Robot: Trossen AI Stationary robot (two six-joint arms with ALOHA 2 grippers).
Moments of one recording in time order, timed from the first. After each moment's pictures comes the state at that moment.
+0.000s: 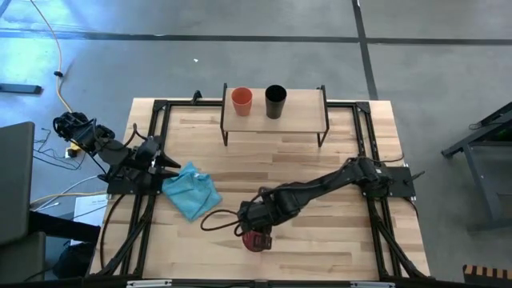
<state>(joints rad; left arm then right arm) -0.45 0.49 0.86 -0.87 -0.40 -0.57 0.39 2.20 2.24 -1.23 0.03 0.50</state>
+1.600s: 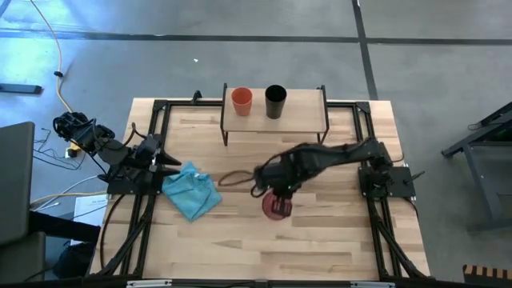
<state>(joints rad) -0.45 0.49 0.86 -0.86 -0.45 -0.58 0.24 2.01 2.27 -1.57 -0.03 0.45</state>
